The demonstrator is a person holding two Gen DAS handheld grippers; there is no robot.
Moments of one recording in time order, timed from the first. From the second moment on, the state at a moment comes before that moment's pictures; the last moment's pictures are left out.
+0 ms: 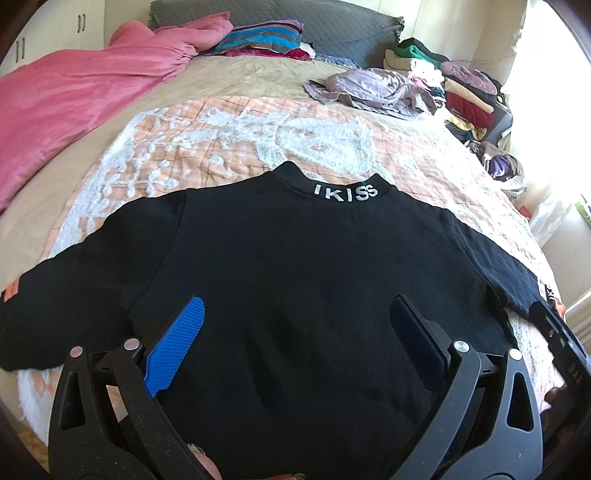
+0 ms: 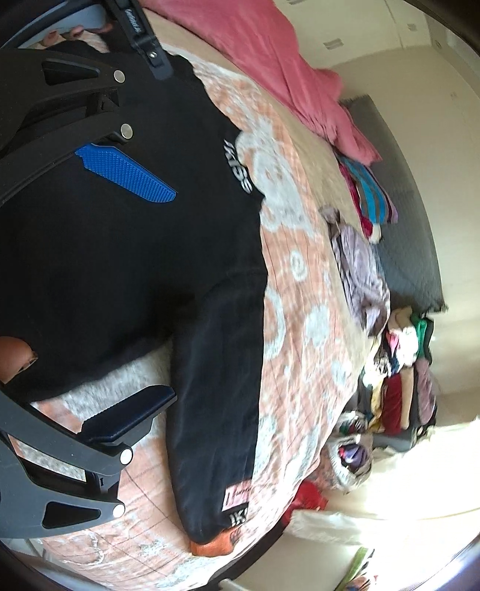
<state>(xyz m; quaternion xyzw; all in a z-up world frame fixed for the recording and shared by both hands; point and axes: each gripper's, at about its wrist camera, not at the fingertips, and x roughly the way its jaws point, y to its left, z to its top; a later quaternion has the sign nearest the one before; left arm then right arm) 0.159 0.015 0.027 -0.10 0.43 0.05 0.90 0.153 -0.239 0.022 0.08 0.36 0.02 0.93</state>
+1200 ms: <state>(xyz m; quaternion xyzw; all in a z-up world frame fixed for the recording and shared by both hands) 0.257 -0.019 -0.028 -0.07 0.47 0.02 0.88 0.186 -0.484 -0.058 0.32 0.38 -0.19 0.85</state>
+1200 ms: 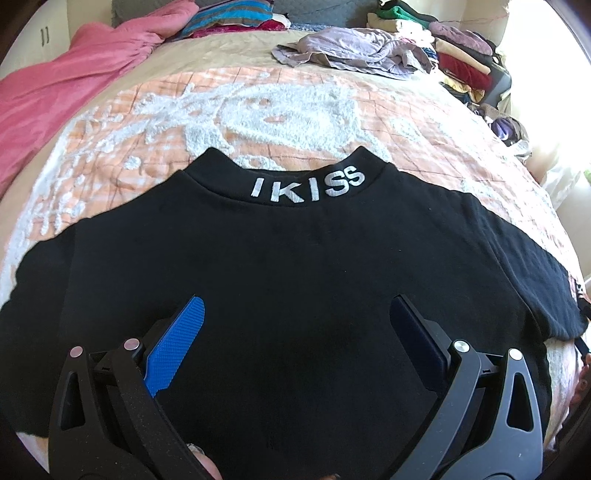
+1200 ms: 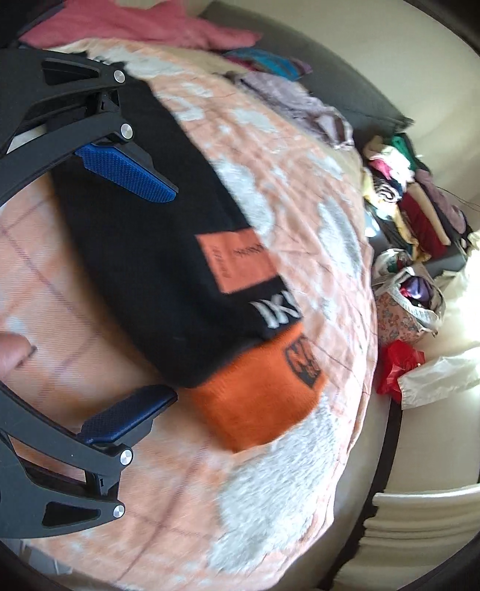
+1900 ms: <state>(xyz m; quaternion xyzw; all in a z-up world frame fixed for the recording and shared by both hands) 0.223 0.036 0.008 -0.16 0.41 0.00 0.90 0.194 -0.421 0.034 0.26 0.25 -0.05 0.93</state>
